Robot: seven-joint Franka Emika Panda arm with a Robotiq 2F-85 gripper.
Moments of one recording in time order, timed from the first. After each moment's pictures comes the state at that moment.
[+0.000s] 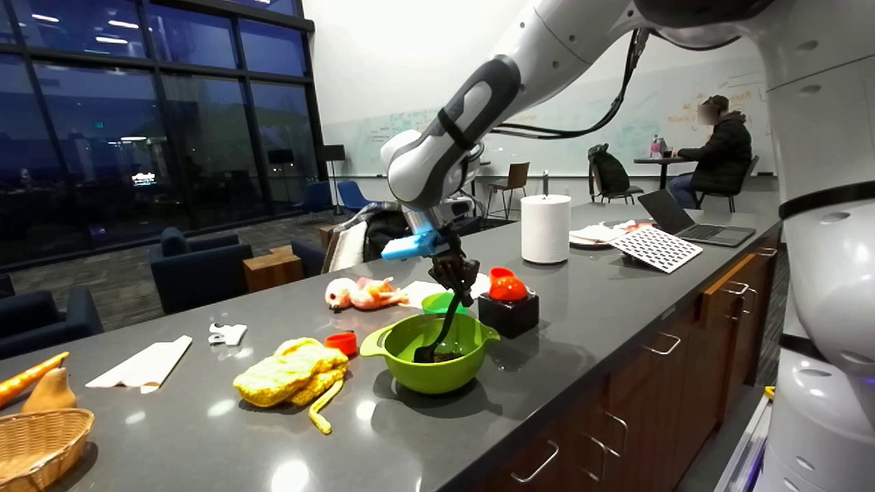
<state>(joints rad) 0.12 0.21 0.00 -1.99 -0.23 1.95 1.68</state>
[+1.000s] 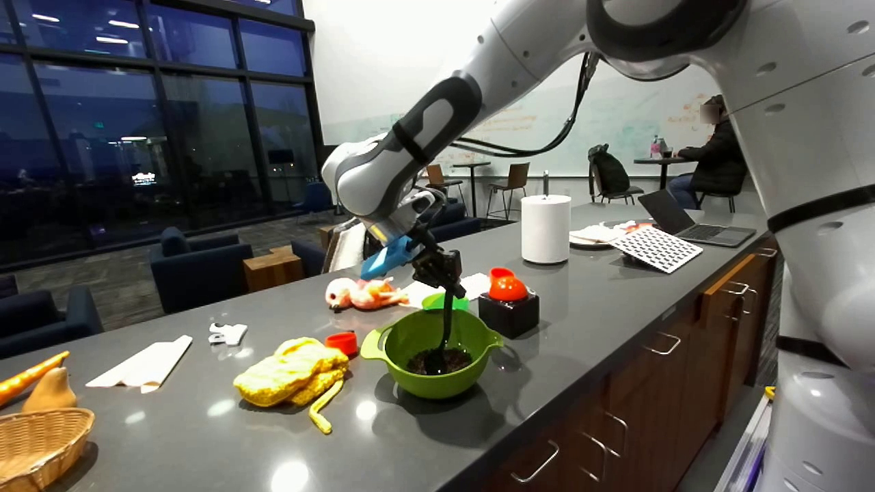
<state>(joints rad) 0.23 0.37 0.04 -1.74 -0.43 1.60 1.70</state>
